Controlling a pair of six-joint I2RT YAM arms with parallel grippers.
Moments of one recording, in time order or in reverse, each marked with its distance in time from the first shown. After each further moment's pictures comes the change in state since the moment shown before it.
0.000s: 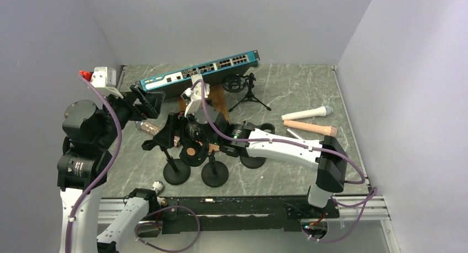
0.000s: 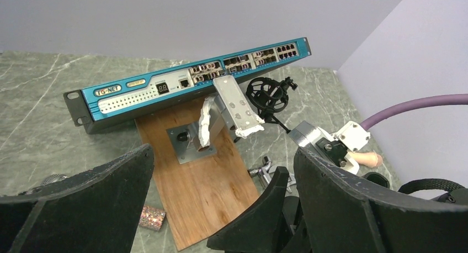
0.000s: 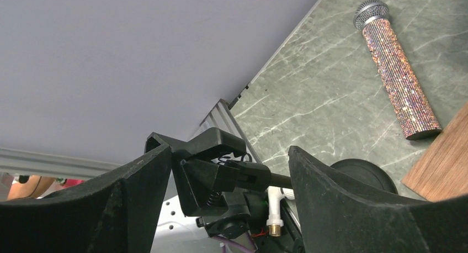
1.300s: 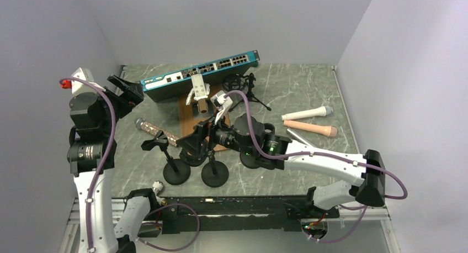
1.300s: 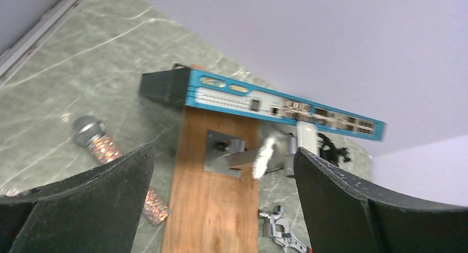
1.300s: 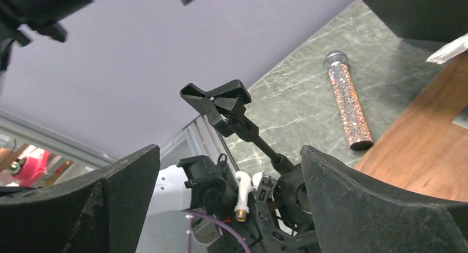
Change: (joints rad) left arm 0.282 0.047 -0.153 0.027 -0.164 -0.294; right arm 0.028 -0.388 -0.314 0.086 0.079 -0.233
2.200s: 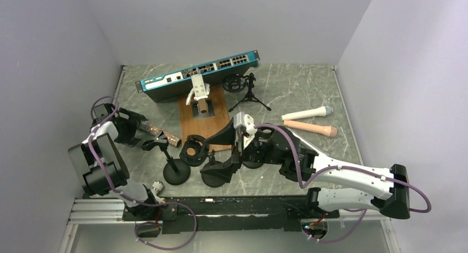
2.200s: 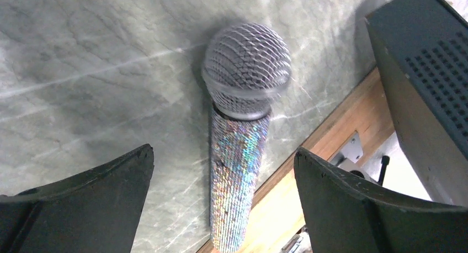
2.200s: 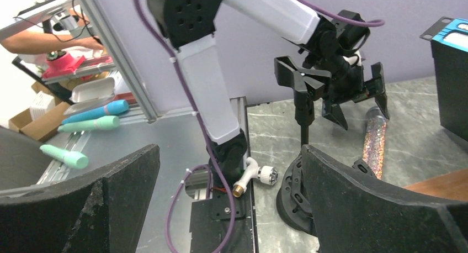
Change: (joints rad) left arm 0.336 0.750 -0.376 0.338 0.315 -0.203; right arm 0.000 -0.269 -0.256 0.183 -0.377 -0.298
